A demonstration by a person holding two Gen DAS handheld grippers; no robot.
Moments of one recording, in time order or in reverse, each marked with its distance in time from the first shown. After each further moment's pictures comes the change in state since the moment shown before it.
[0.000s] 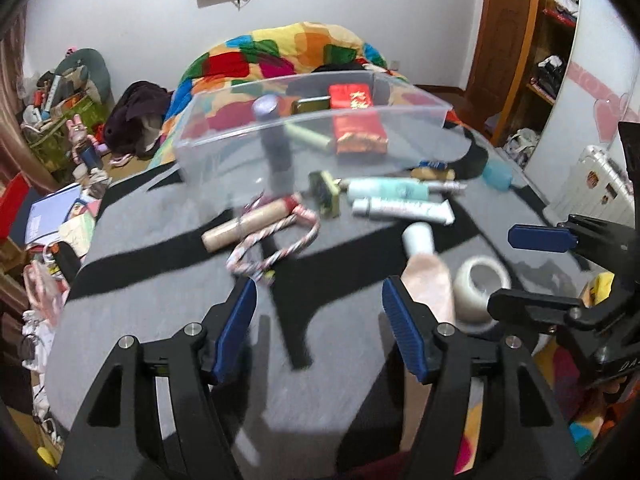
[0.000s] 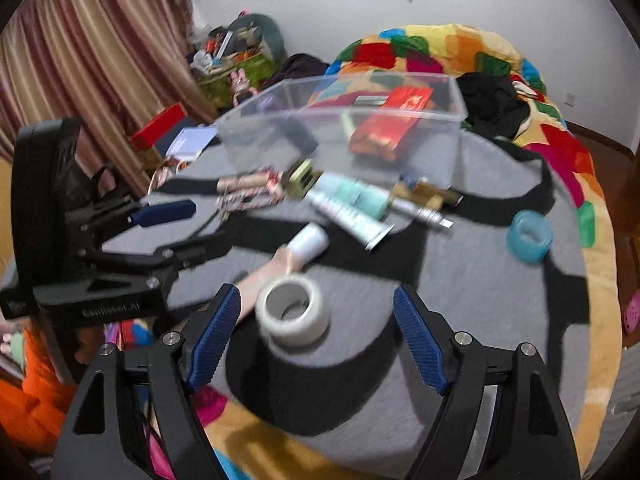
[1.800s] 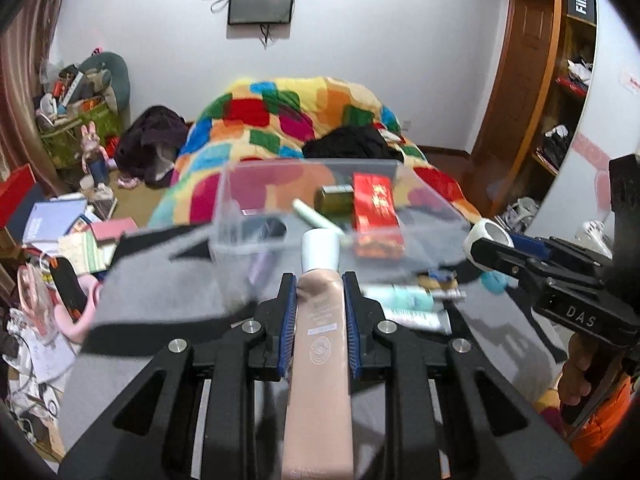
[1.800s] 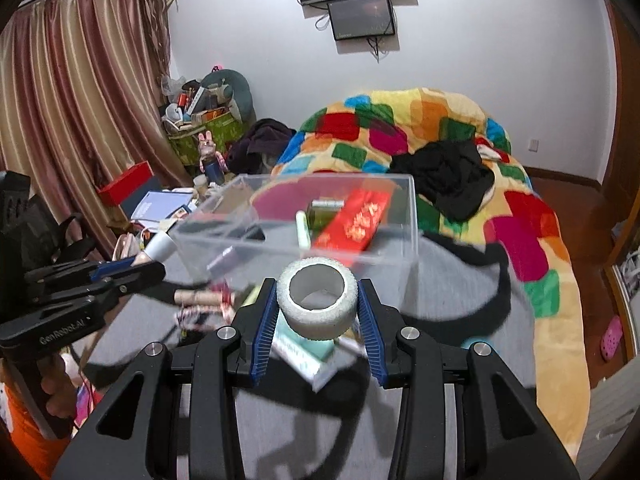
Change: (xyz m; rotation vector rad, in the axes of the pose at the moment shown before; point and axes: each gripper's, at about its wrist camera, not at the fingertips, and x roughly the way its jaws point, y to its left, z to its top) left arm -0.025 0.036 0.063 -0.133 -0.186 -0.037; right arm -0.016 -0.016 0.077 0.021 -0.237 -0.145
